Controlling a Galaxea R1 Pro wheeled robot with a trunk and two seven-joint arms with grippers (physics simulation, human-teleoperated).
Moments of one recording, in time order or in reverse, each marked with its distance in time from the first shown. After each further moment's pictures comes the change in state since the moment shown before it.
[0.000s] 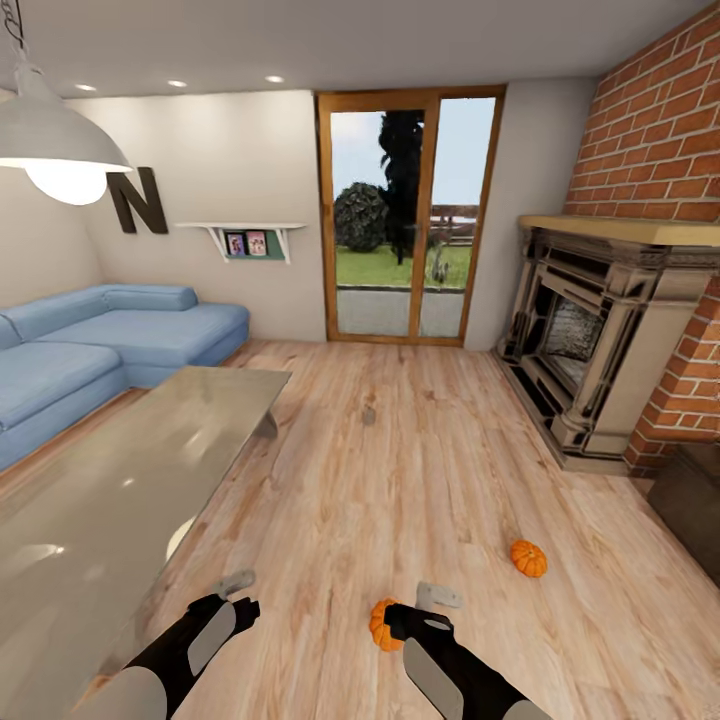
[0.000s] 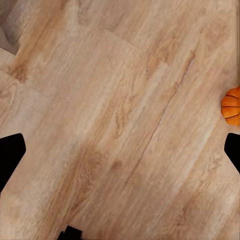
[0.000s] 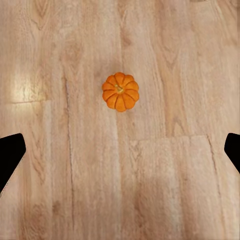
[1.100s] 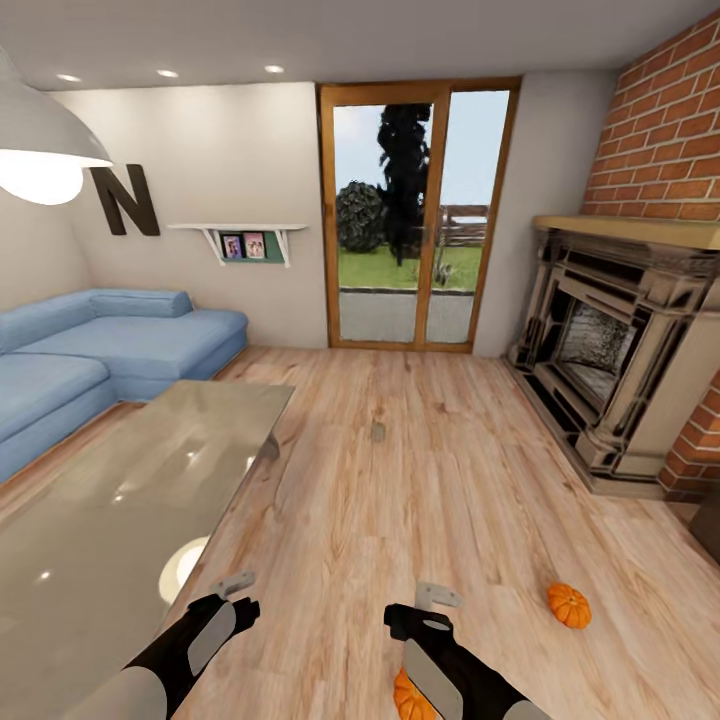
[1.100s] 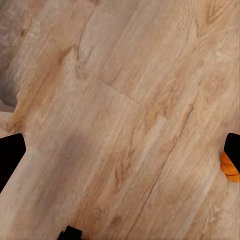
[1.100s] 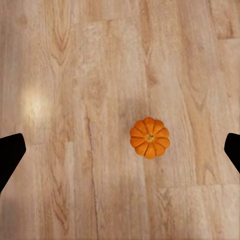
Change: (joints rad) left arm 0.000 0.000 0.000 0.000 0.000 0.000 0.000; right arm 0.000 0.000 0.006 0.001 0.014 -0.001 0.003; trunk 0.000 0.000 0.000
